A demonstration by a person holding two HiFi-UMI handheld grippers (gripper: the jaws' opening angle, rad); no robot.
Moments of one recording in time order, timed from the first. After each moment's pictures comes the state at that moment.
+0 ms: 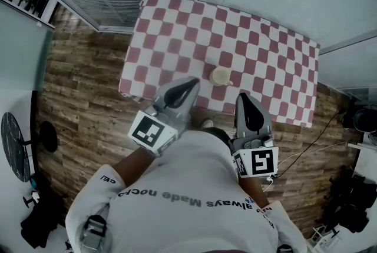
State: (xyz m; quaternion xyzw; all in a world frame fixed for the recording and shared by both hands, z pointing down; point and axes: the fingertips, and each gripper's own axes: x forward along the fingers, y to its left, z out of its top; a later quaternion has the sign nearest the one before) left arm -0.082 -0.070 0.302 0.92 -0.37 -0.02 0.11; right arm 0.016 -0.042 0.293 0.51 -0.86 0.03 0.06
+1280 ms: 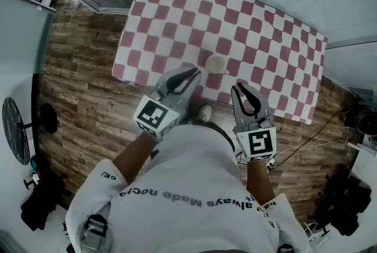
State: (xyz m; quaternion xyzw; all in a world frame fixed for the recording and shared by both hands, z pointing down) left arm -0.030 -0.094 0.381 0.92 -0.37 0.05 0.14; right arm 0.061 -0.069 0.379 0.42 -0.89 0.05 0.19
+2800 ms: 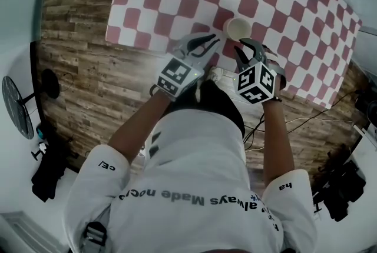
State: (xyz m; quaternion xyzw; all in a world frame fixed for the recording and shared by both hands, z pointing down) left arm -0.023 -0.124 0.597 0.91 -0.33 0.14 0.20; right arm 0.028 -0.112 0.644 0.20 -0.83 0.02 0.52
